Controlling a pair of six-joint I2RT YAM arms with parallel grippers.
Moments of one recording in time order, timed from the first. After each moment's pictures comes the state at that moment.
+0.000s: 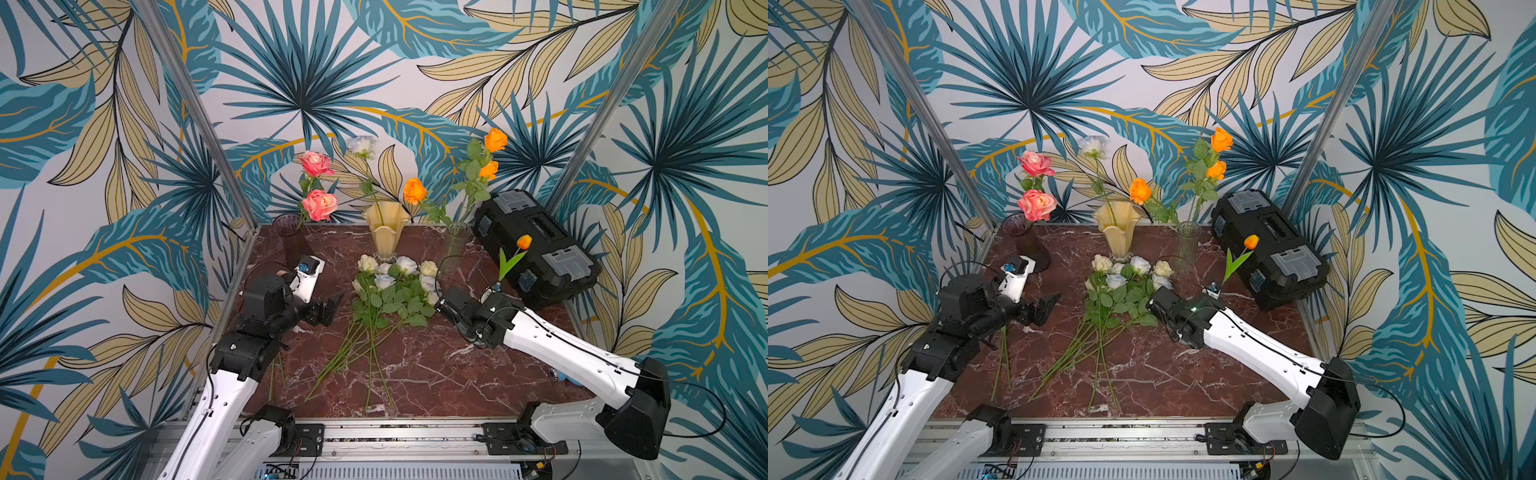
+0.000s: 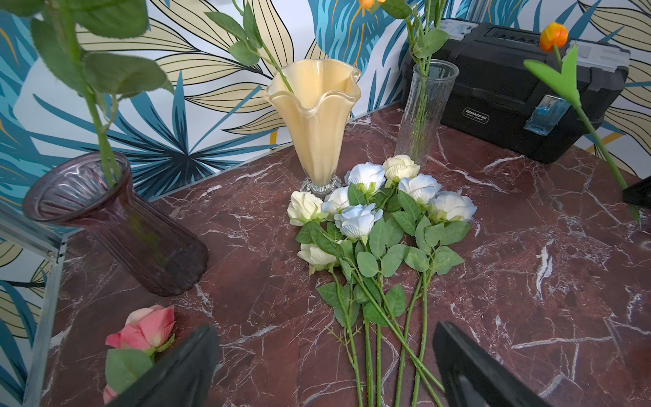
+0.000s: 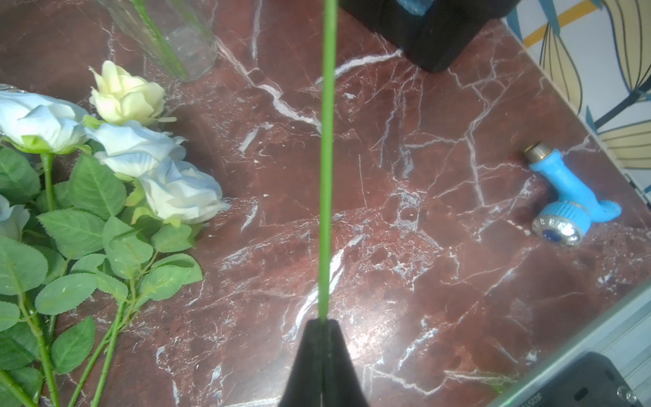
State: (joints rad) left arm -0.22 0.78 0.90 -0.53 0.25 0.13; right arm 0.82 1.35 1.17 -1.22 0.64 1.32
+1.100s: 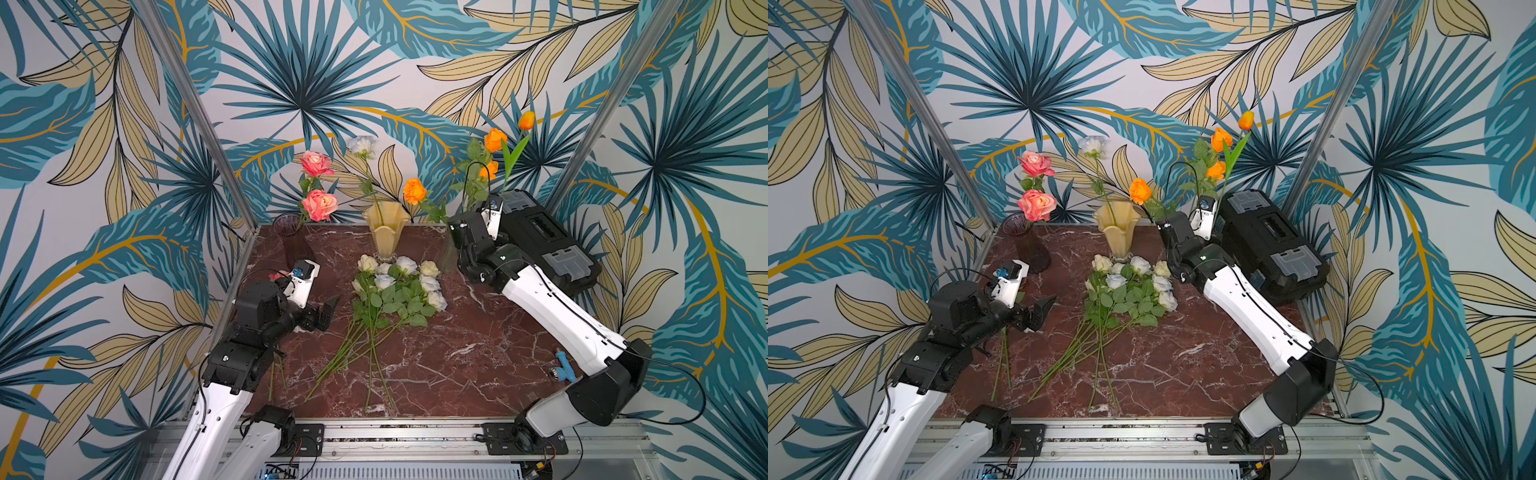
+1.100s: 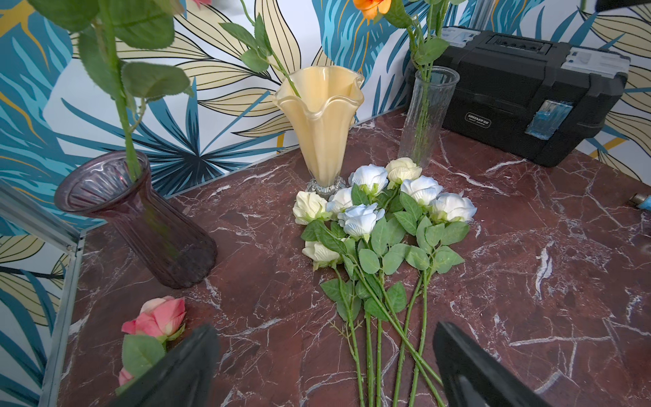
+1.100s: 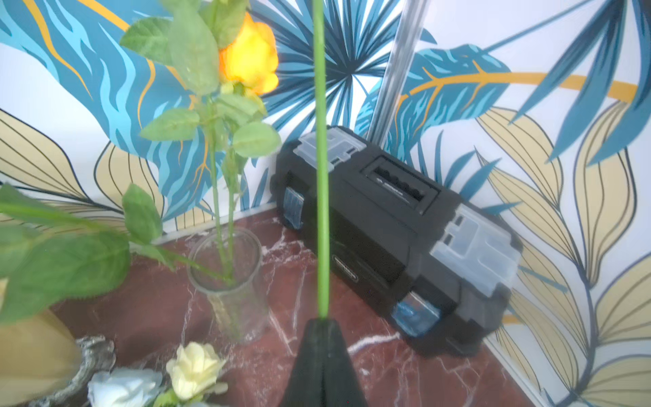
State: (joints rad) left arm -0.22 0.73 0.90 -0.57 0.23 0.12; right arm 0.54 1.59 1.63 -0.64 1.02 0.43
